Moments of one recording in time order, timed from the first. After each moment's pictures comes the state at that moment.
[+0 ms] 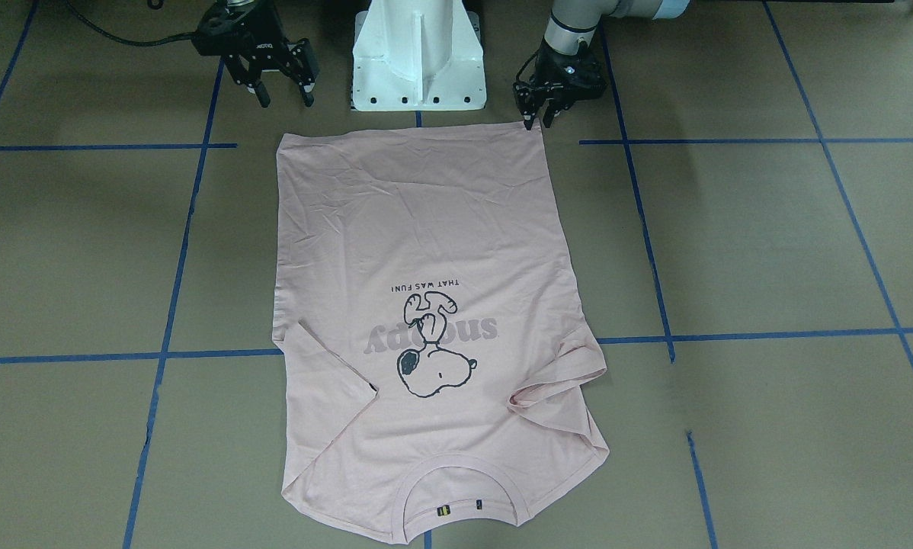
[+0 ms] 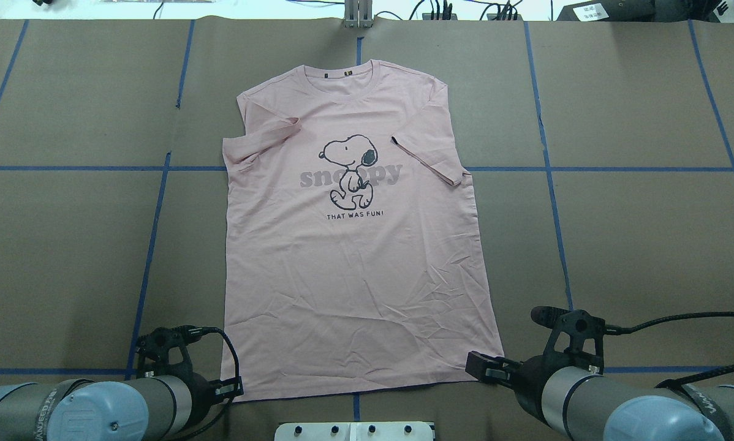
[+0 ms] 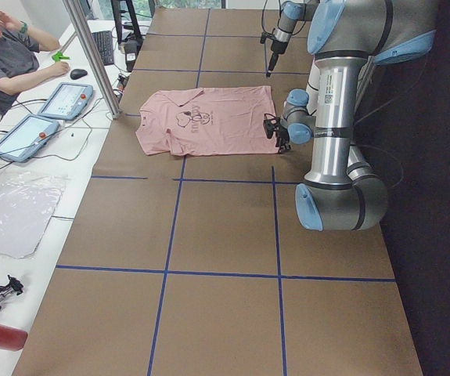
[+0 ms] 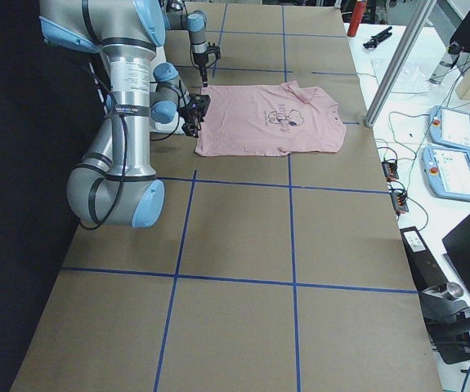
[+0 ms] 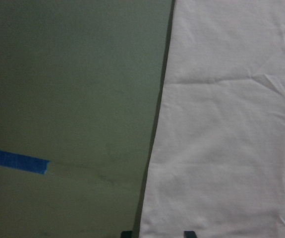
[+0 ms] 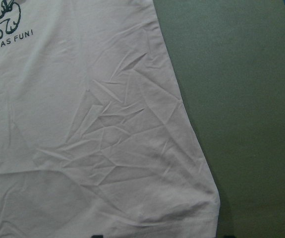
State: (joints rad) left arm -0.07 -1.66 -2.08 -1.88 -1.52 -1.75; right arm 0.04 -1.59 2.31 -1.36 1.33 1.75
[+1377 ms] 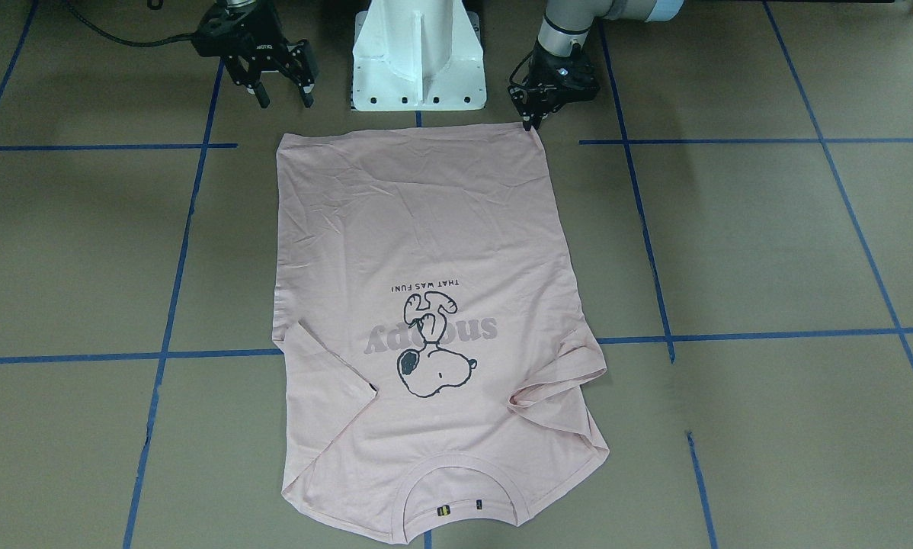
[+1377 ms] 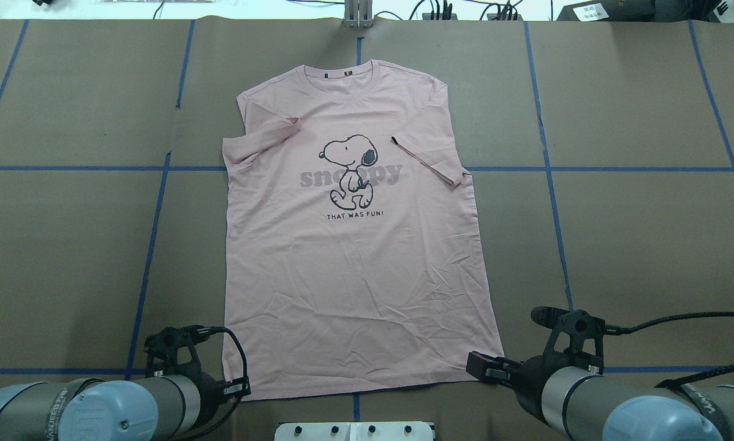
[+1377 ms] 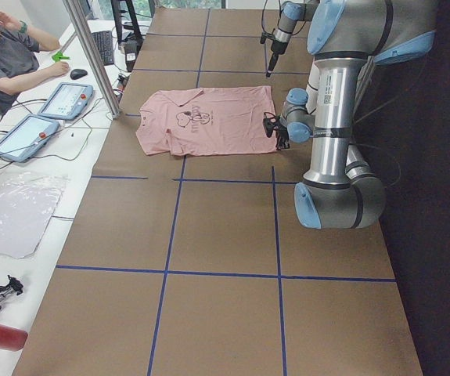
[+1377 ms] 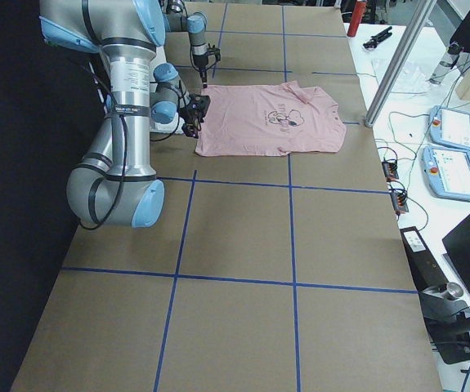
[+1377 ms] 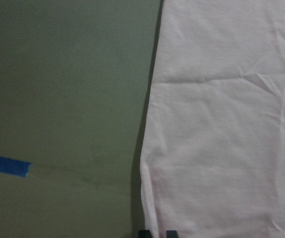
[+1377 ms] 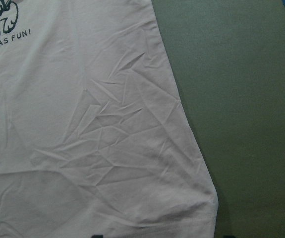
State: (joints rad) left arm -0.07 -1.68 -2.07 -1.88 -1.52 -1.75; right arm 0.03 -1.59 2.31 -1.36 1.33 1.75
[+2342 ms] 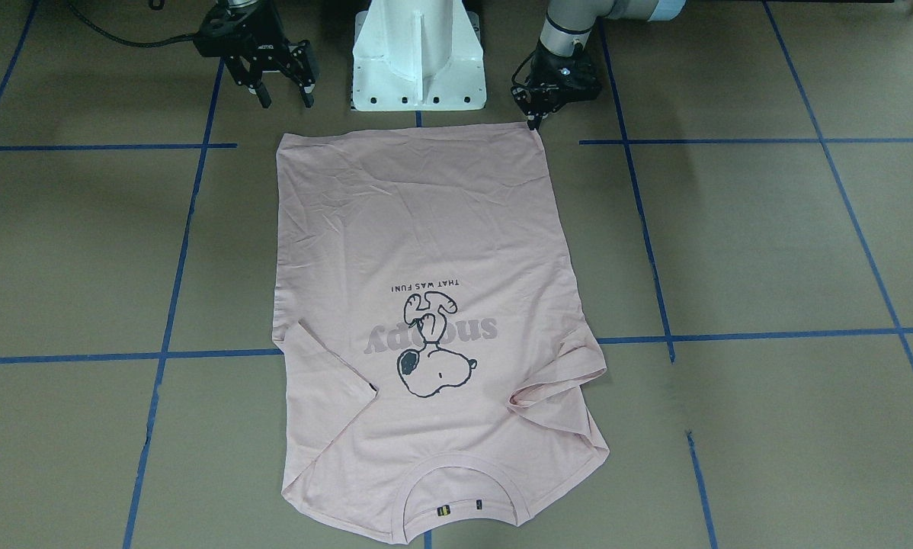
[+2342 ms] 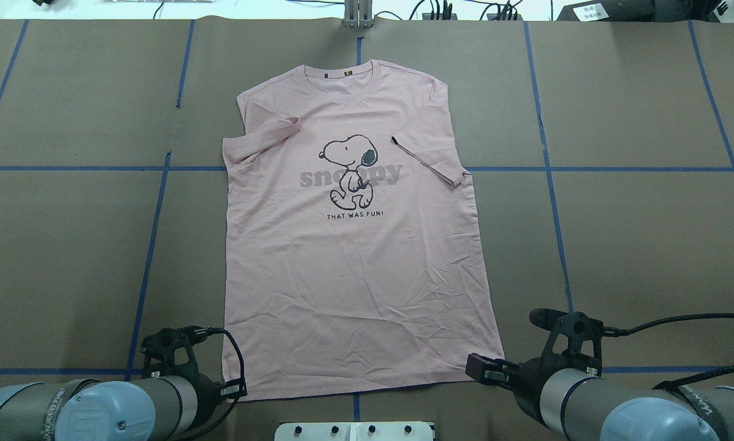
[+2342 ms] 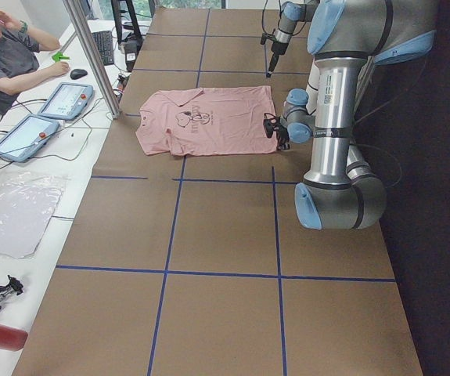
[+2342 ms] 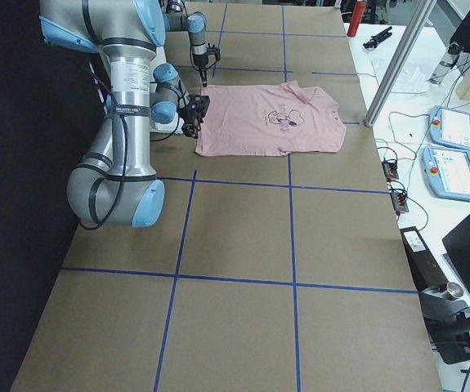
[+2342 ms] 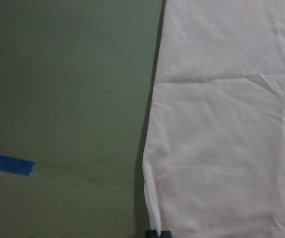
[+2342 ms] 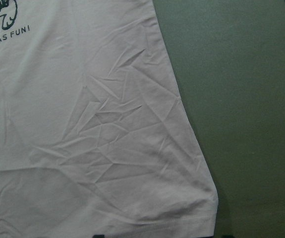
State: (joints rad) left arm -0.07 -1.67 -2.07 -1.87 -1.52 -1.75; right arm 0.03 -1.59 2.30 -1.36 1.33 1.75
